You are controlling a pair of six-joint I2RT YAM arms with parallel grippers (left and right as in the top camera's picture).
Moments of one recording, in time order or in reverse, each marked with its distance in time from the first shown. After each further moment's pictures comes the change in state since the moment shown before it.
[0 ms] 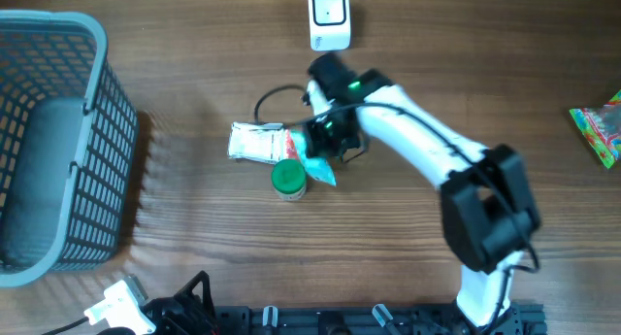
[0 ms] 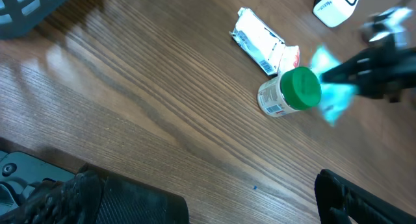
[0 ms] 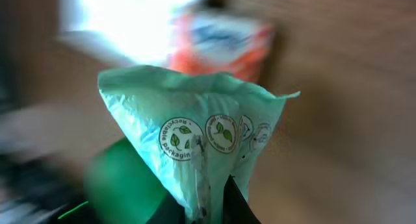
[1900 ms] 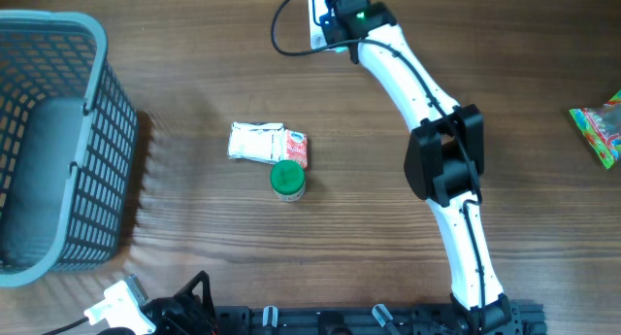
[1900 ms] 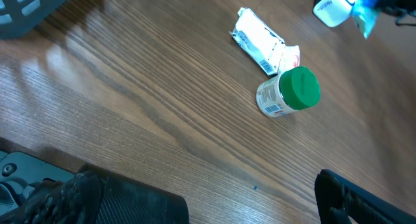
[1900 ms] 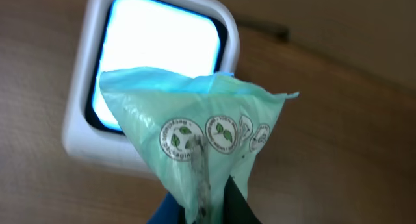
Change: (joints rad) left arm 0.000 0.000 0.000 0.000 0.000 0.000; right arm -0.117 0.515 0.798 0.174 0.830 -0.352
